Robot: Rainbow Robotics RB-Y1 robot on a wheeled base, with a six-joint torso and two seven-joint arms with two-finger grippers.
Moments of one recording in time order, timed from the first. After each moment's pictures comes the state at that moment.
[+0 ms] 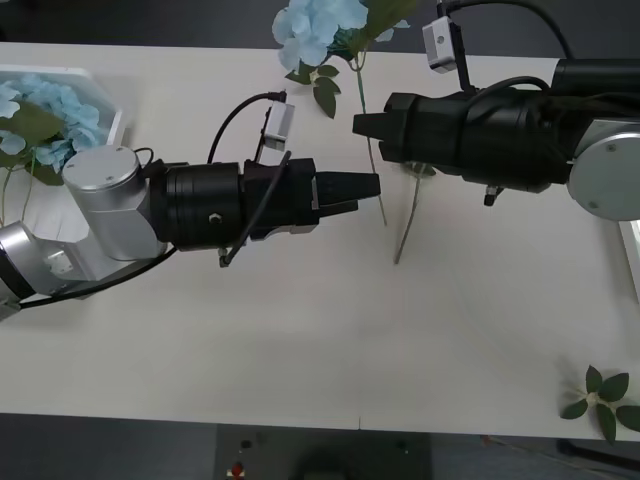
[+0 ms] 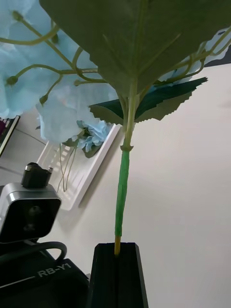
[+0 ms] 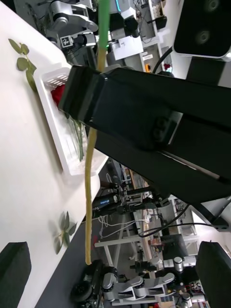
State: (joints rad) right arm -0.75 -1.06 0.76 -1.92 -1.50 0.34 1.27; left arm -0.71 0.83 -0.88 -1.67 2.64 0.57 -2.24
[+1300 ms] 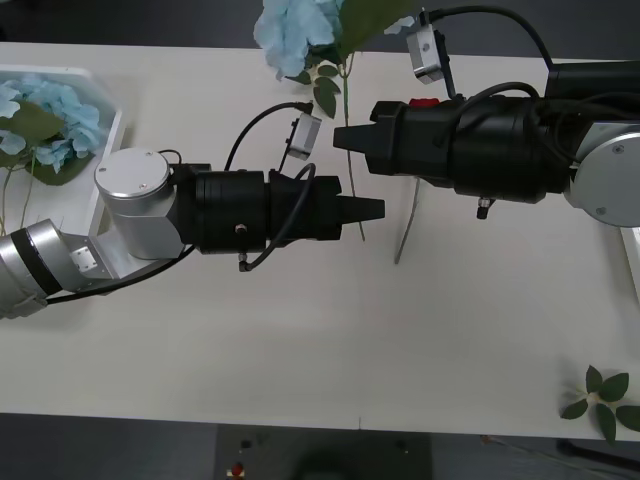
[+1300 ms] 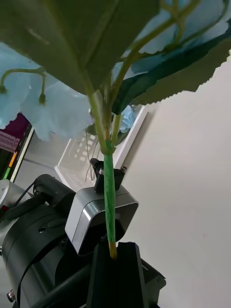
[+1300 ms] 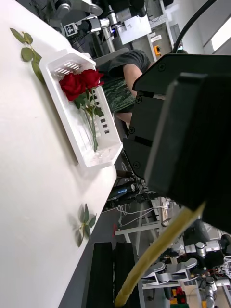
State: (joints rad) right arm -0.75 -1.06 0.76 -1.98 -1.60 0.36 1.27; left arm -0.75 0.77 -0.92 -1.61 2.52 0.55 -2.24
